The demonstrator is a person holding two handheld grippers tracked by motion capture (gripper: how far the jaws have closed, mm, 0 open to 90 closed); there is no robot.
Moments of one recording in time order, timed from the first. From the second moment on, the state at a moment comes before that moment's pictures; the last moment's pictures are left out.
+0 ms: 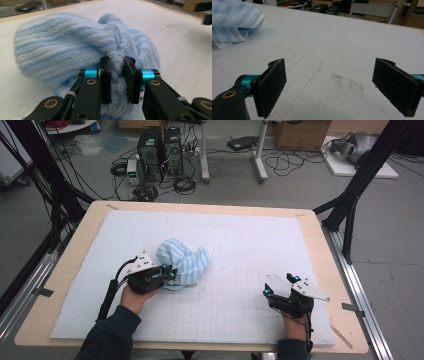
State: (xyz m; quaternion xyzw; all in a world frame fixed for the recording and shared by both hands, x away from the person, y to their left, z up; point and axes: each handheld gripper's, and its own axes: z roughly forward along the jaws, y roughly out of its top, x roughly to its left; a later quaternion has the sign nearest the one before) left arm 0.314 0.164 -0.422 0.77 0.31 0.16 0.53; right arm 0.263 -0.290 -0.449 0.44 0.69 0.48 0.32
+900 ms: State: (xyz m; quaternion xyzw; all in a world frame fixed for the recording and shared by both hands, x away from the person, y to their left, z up) left arm 0.298 0.186 -0.381 0.71 0.34 0.21 0.57; right arm 0.264 -0.290 -0.449 0.45 0.69 0.48 0.32
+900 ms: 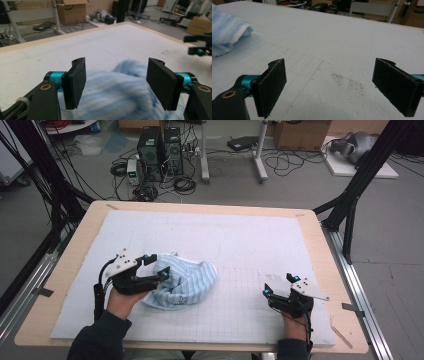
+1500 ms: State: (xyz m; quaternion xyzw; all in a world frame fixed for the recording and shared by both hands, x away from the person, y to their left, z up) left arm 0.348 0.165 -0.393 0.71 0.40 0.18 0.55; right arm 0.264 -0.290 -0.449 0.44 0.69 0.48 0.31
